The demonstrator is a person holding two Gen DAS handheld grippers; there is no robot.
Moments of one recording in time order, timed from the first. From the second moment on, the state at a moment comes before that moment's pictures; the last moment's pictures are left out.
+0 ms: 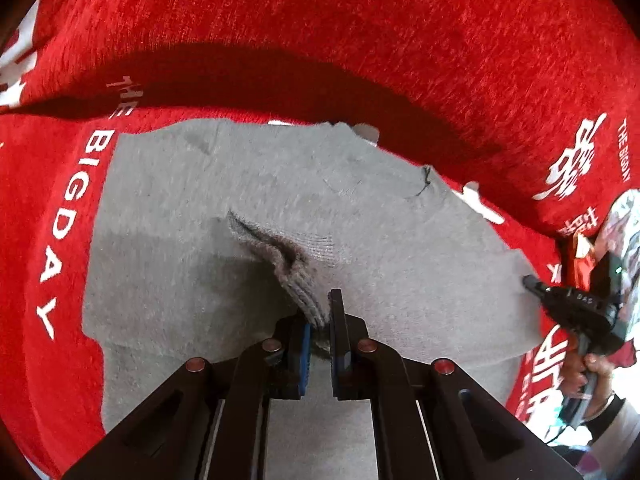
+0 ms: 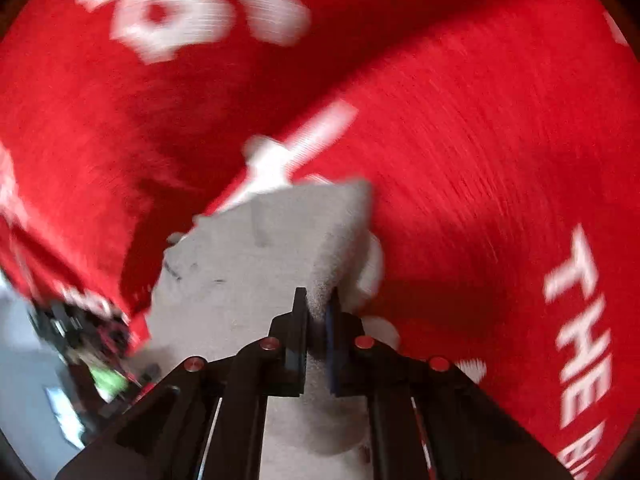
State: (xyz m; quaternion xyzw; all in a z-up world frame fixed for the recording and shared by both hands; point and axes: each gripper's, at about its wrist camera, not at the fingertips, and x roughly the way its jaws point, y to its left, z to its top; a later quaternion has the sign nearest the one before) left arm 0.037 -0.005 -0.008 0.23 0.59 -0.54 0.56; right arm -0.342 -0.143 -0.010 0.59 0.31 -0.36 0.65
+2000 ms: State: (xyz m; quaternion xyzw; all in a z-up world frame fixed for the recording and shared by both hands) left arm 0.025 0.026 0.005 0.40 0.55 -0.45 0.58; right arm -0.314 -0.047 0.012 0.56 0.43 -0.36 0.61
